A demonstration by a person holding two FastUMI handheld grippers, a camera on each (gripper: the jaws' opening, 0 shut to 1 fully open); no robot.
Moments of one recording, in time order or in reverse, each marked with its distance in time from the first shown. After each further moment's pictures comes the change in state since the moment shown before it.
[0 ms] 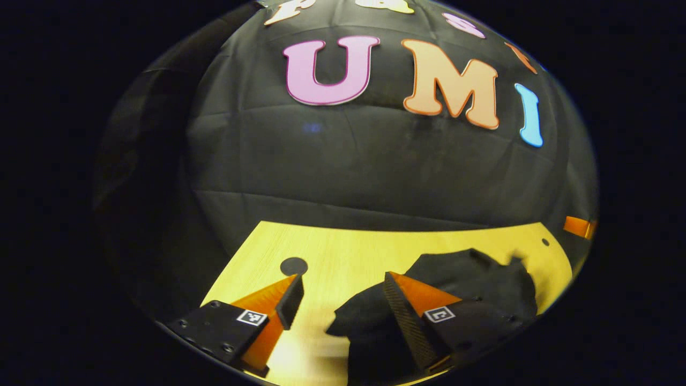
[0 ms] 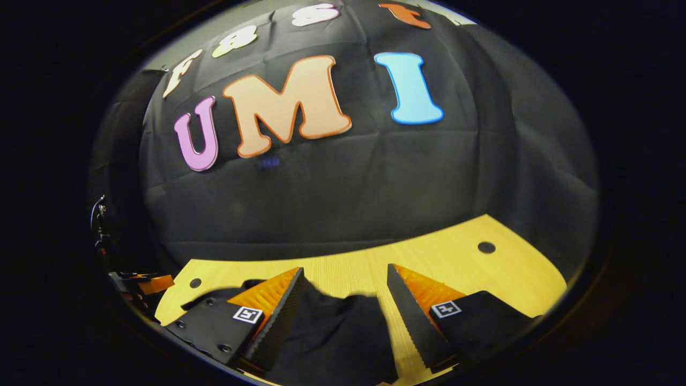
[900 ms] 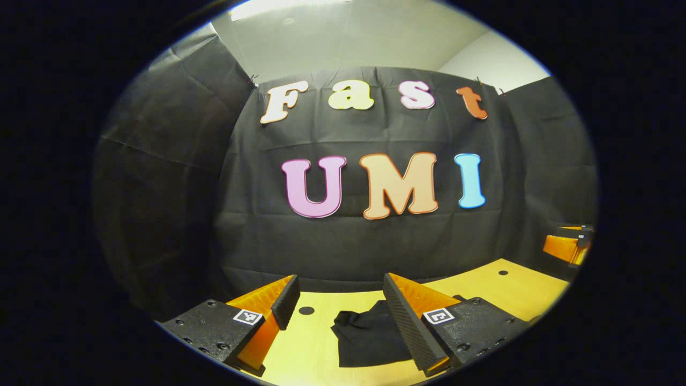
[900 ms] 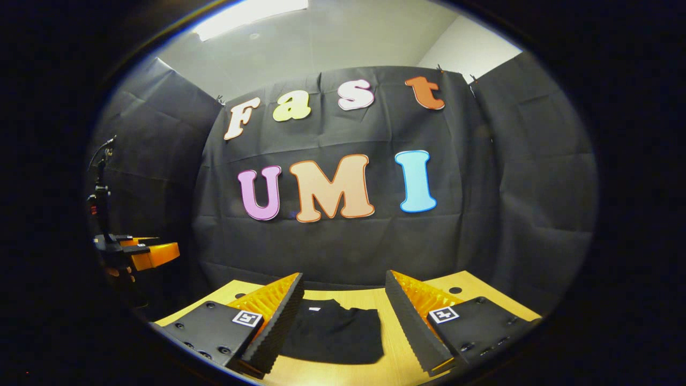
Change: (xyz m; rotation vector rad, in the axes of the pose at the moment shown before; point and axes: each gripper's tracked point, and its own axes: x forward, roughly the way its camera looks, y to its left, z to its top) left arm -0.296 -0.064 0.106 0.122 -0.436 -0.031; right arm -0.295 0.022 0.032 -0.111 -0.329 0.092
